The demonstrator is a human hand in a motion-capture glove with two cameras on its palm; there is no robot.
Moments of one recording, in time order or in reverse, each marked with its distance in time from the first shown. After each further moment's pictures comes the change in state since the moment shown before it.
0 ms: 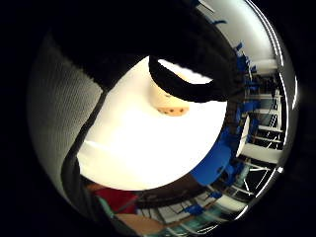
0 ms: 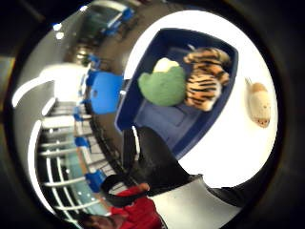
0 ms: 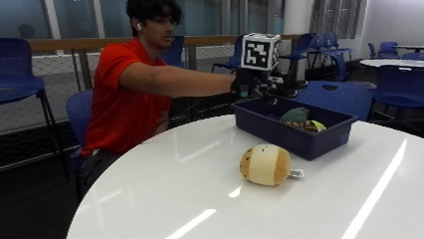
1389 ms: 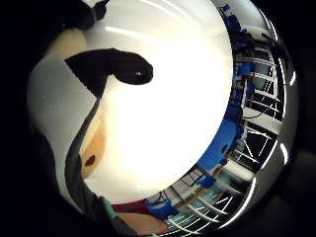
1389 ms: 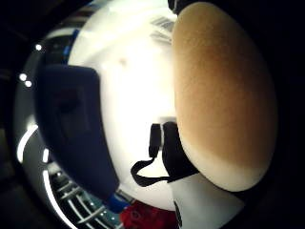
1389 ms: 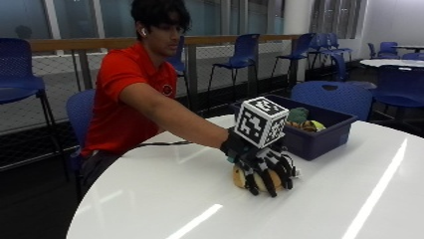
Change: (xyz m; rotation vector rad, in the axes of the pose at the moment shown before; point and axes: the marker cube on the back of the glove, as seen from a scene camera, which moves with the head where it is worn) arm 0.164 -0.037 0.139 -0.203 0.043 0.326
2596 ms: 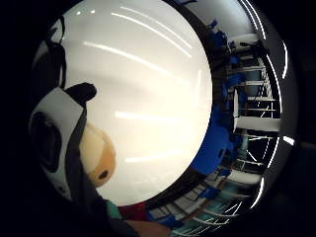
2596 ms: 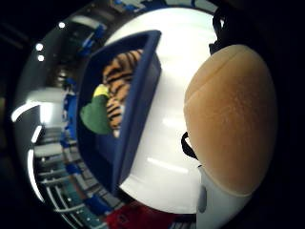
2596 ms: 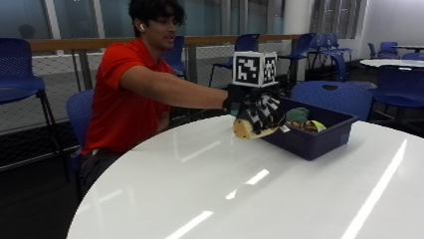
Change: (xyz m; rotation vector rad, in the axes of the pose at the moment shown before) arm -0.056 0.069 -0.089 0.257 0.033 -0.125
